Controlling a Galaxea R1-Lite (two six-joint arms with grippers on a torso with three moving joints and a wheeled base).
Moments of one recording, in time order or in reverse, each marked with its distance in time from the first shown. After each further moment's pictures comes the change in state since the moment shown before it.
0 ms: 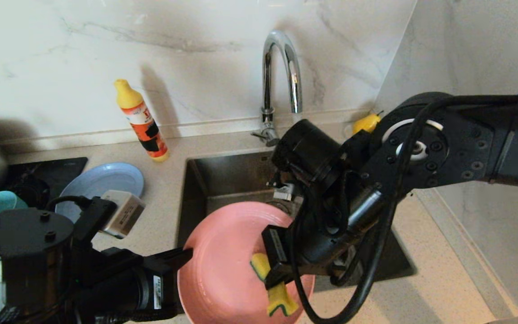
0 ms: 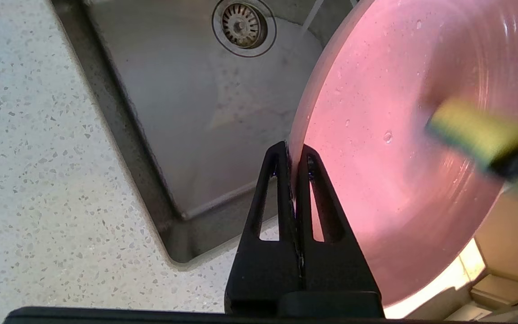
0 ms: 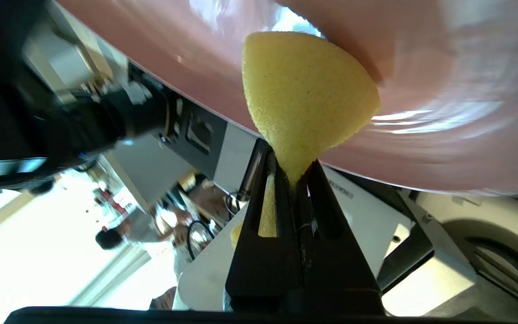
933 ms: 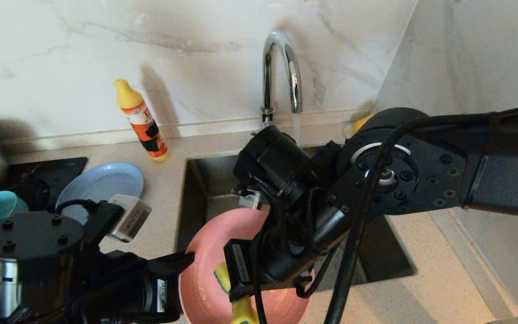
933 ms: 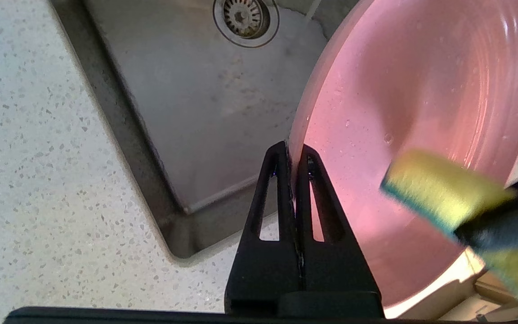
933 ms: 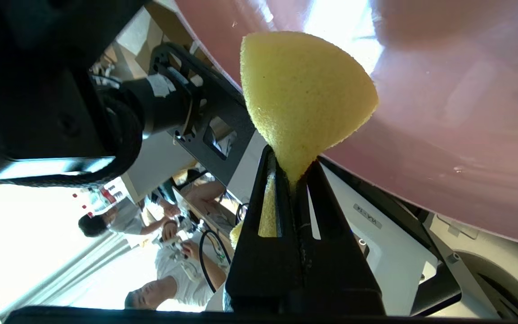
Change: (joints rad) left arm 0.000 0.019 0.010 0.000 -0.003 0.004; right arm 0.086 0.042 -0.043 -0.091 -0.009 -0.003
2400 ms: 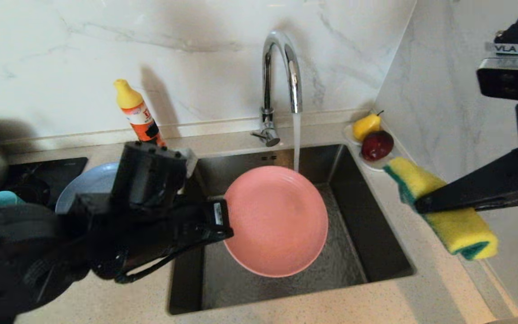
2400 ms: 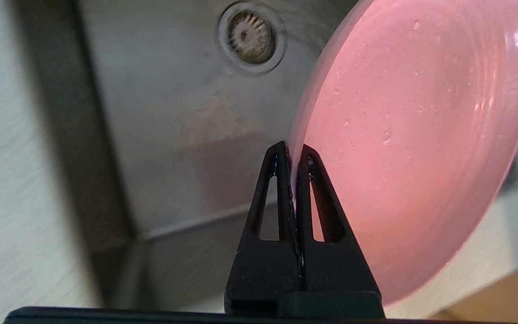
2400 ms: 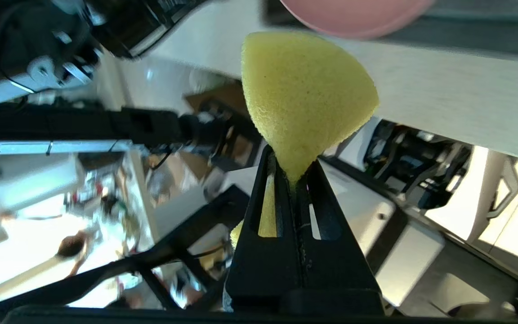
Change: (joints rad) left arm 0.074 0.328 -0.444 0.180 0.003 -0.222; right arm -0.298 -0.604 0.101 0.228 0.004 -0.034
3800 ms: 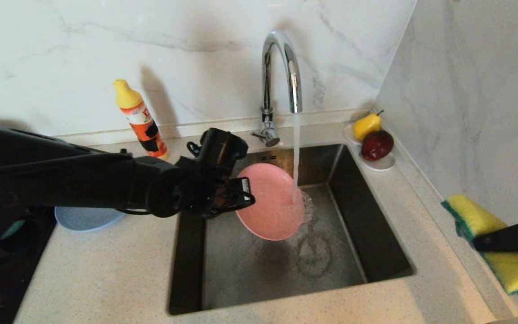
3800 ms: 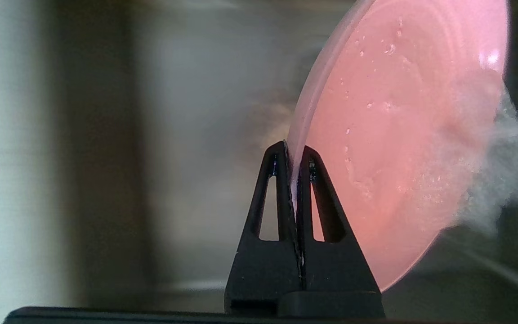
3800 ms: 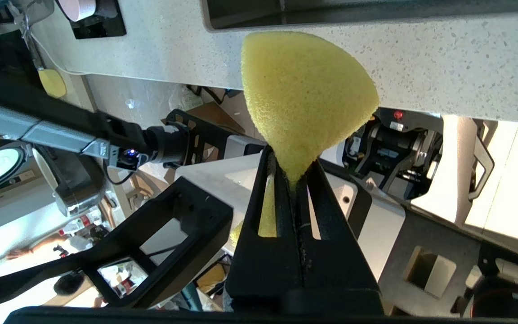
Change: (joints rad) left arm 0.094 0.365 -0.443 0.226 0.147 0.016; right arm -0.151 -0.189 0.316 -0.087 0.004 -0.039
